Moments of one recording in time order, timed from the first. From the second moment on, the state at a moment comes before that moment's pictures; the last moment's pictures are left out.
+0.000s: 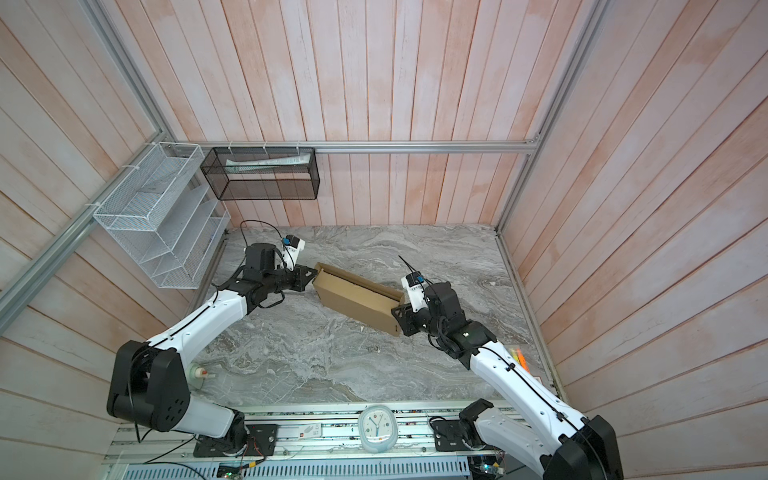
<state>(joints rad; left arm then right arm) -0.26 1.49 1.06 -0.19 0.45 -0.15 0.54 1.00 0.73 -0.33 -0.24 0.26</state>
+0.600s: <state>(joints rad) -0.26 1.49 1.03 -0.12 0.45 -0.16 0.54 0.95 0.70 -0.34 -0.20 0.22</state>
